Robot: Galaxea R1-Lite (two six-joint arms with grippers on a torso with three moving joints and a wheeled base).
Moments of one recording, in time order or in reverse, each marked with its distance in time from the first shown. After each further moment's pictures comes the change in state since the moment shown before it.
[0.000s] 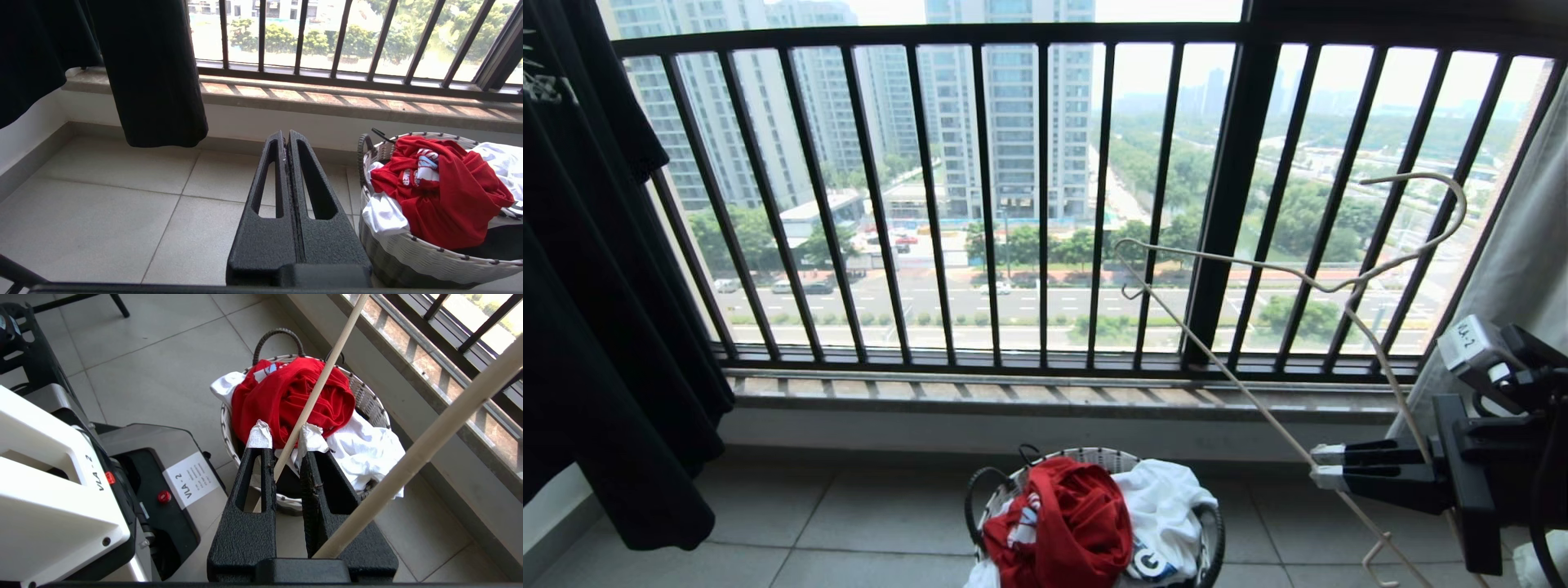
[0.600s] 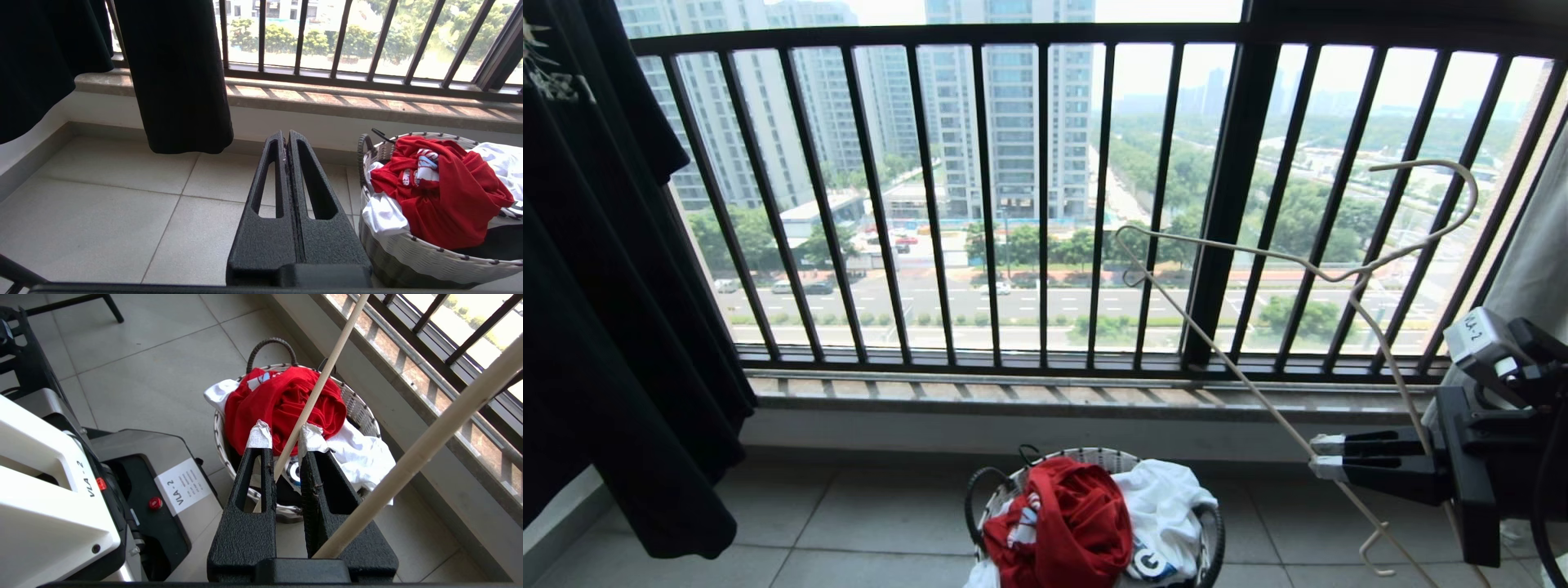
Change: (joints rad) left arm 0.000 0.000 0.000 0.000 0.000 0.000; right arm 0.000 -0.004 0.001 -0.034 -0.002 -0.003
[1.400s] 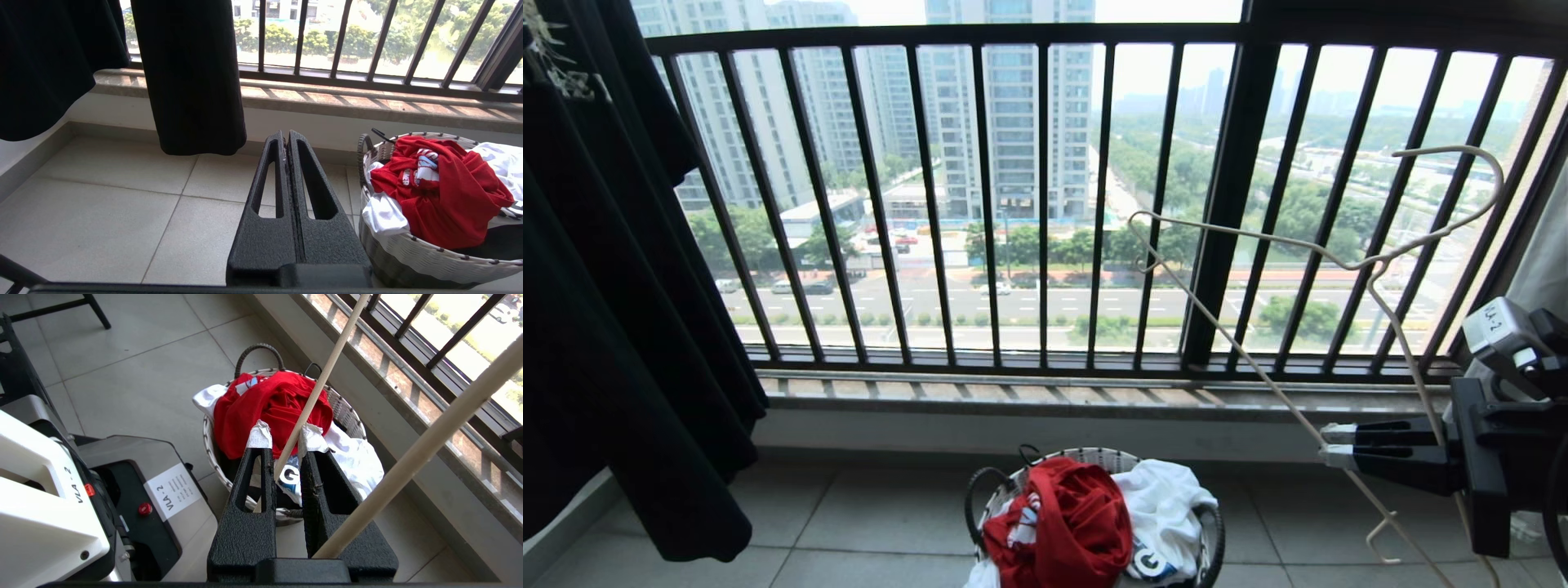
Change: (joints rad) left arm 0.000 0.000 0.000 0.000 0.000 0.000; right arm -0.033 -0.018 -0.005 -0.012 -0.002 -0.001
